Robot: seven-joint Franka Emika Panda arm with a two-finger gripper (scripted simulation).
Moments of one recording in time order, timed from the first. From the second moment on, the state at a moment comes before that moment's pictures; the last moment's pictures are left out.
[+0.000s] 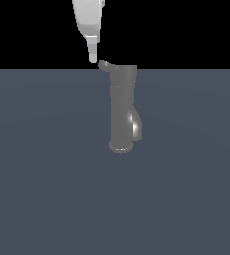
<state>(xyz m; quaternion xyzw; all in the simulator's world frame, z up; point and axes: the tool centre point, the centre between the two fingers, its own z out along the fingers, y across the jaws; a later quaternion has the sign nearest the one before) -0.052 0.052 0.312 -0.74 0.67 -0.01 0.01</state>
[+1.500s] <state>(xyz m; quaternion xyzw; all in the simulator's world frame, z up) -0.031 -0.044 0.314 -0.75 0.66 -0.01 0.01</state>
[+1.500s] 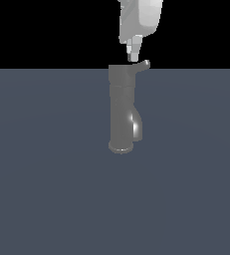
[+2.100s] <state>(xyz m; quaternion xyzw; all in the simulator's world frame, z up) -0.006 -0.057 0.316 -0.75 0.66 -0.01 0.01</state>
